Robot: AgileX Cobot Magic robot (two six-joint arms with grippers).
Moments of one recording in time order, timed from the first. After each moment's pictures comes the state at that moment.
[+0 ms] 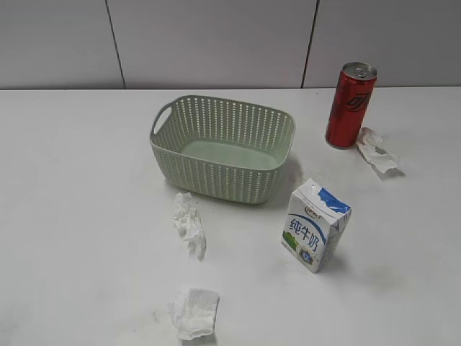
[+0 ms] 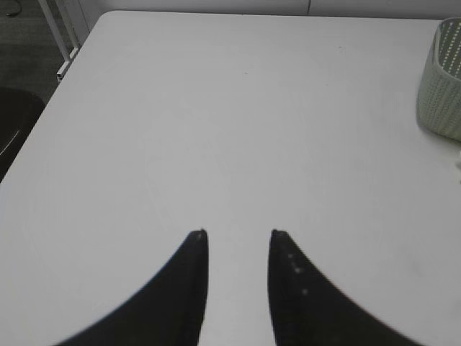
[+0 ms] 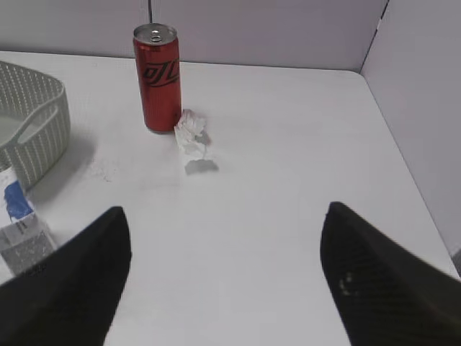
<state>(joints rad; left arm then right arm) 0.01 0.00 -0.48 -0.07 1.09 0.11 0.03 0.25 -0.45 0.01 0.62 -0.06</state>
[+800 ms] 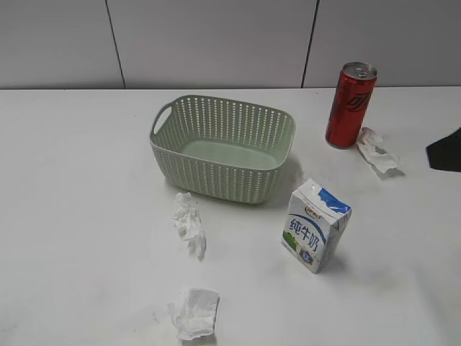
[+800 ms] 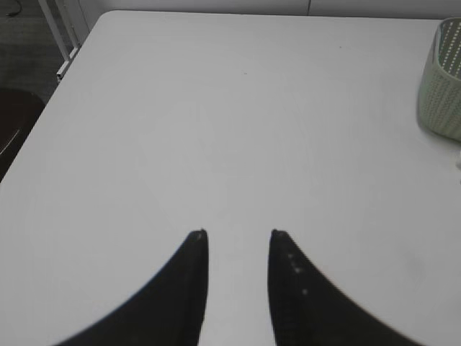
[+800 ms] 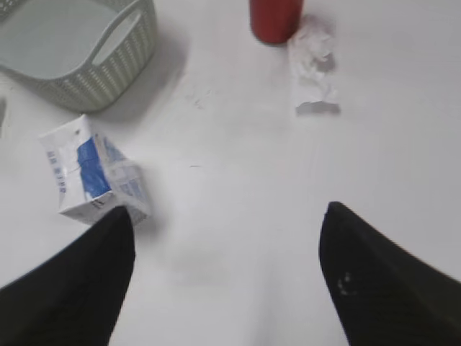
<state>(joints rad) 0.01 0.00 -0.48 -0.07 1.09 0.11 0.21 1.01 -0.74 0.21 0.66 -0.25</state>
